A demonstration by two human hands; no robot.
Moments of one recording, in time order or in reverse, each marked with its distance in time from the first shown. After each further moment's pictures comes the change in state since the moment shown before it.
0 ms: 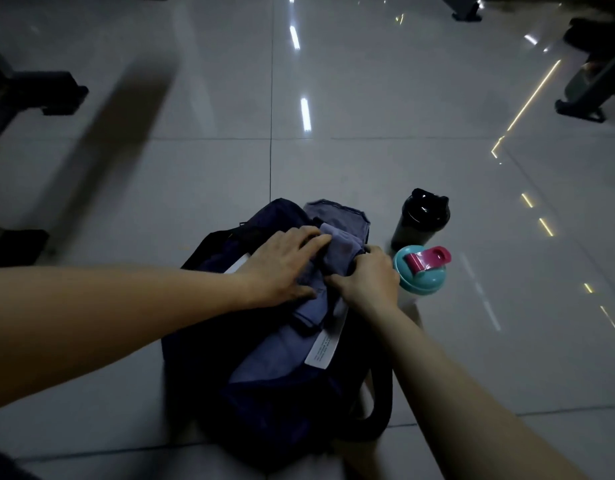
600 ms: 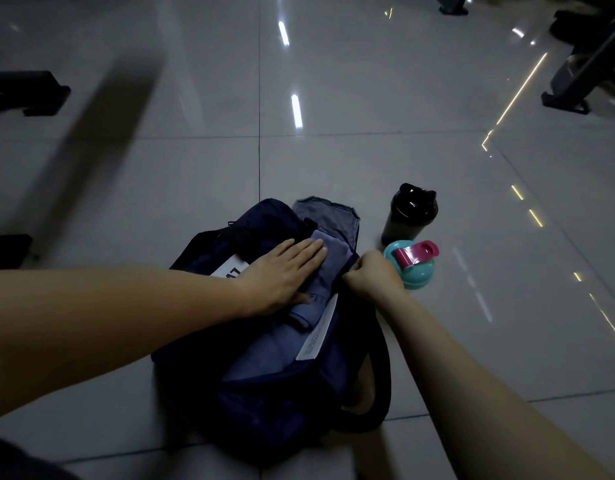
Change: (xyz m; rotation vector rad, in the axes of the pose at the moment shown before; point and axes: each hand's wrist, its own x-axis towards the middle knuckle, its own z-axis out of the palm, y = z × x) left_hand 0.005 -0.001 0.035 0.316 -0.305 0.146; right_hand 0.011 0.021 -0.019 0.188 -0.227 0.127
